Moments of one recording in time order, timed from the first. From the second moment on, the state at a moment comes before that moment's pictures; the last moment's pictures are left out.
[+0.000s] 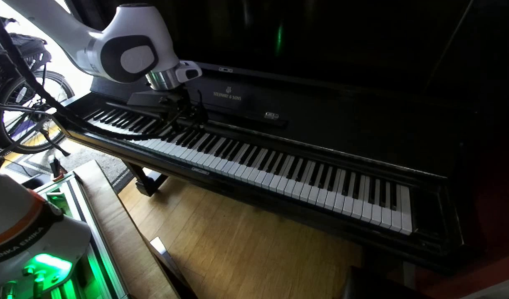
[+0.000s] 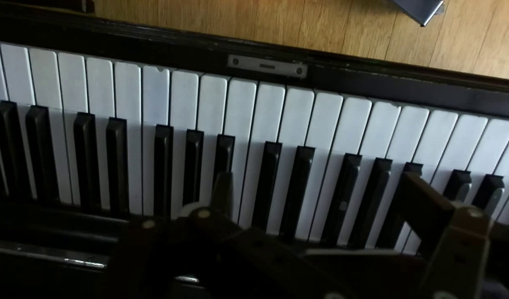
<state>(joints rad) 0.04 -0.04 0.09 -2.71 -0.15 2.72 -0.29</state>
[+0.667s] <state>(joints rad) 0.07 -0.16 0.12 -2.73 -0.18 2.66 -0.21</state>
